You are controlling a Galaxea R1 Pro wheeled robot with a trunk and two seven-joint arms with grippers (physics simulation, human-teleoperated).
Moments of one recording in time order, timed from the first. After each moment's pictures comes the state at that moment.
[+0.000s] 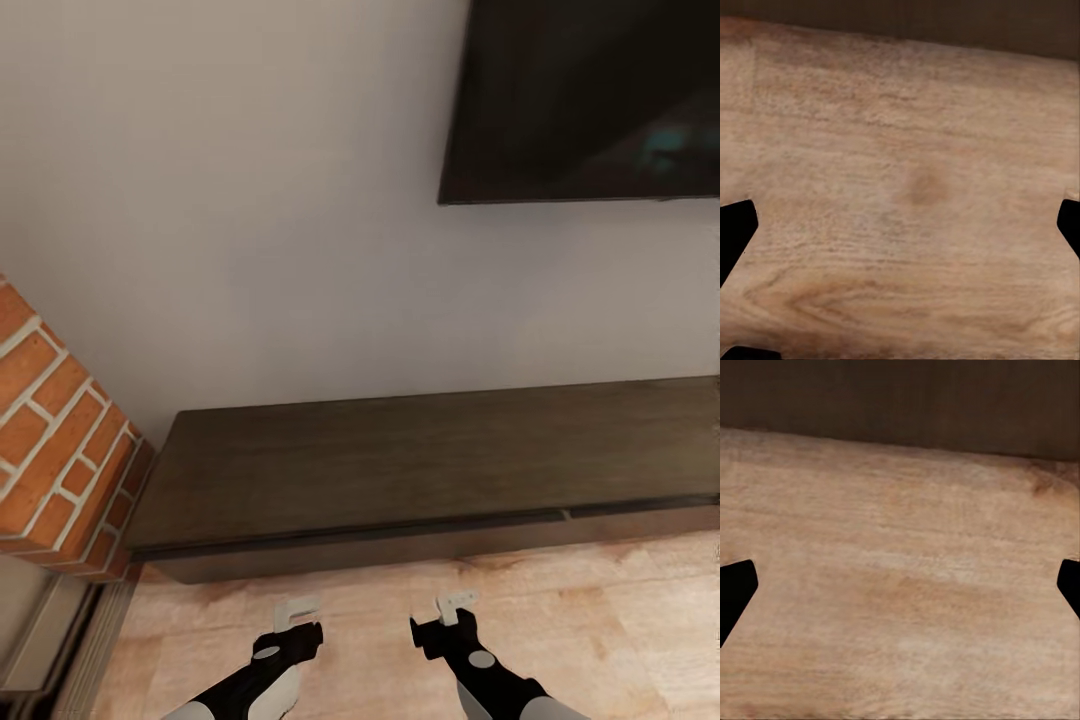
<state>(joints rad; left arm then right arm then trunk) -0.56 -0.10 -0.88 -0.32 1.02 -0.06 0.38 -0.59 0.09 0.33 -0.12 -0.12 -0.21 -0.05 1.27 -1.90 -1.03</state>
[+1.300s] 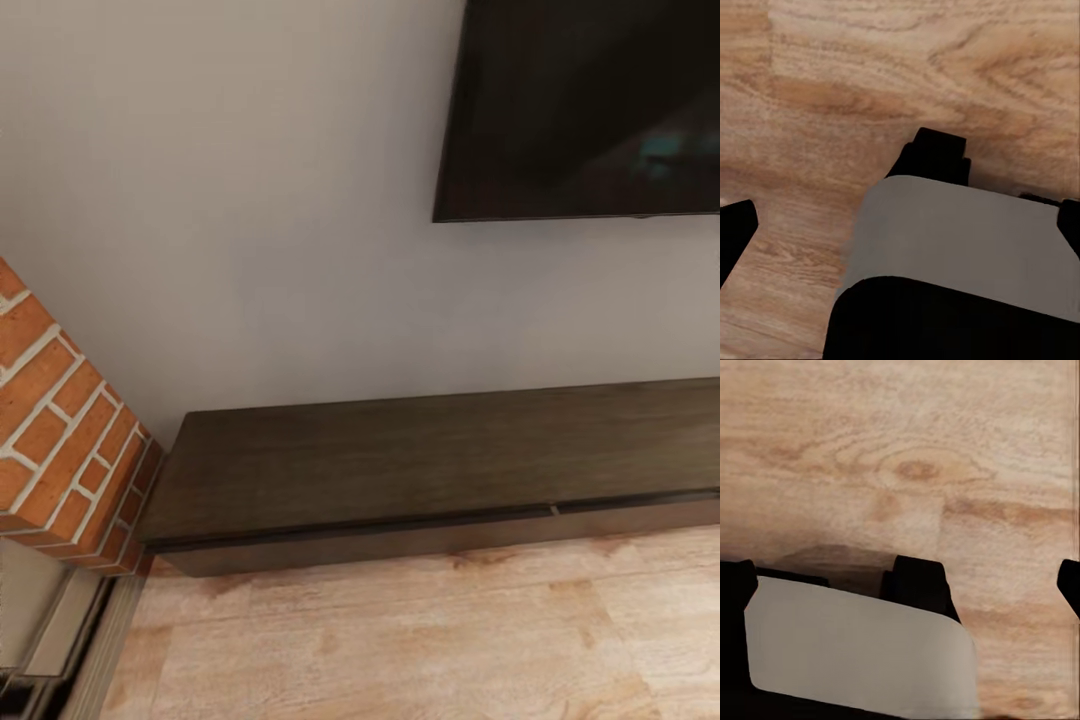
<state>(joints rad) -0.41 -0.04 -0.87 -0.03 1.07 0.01 0.31 -0.41 0.04 0.33 0.05 -0.13 -0.20 -0.05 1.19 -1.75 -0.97</state>
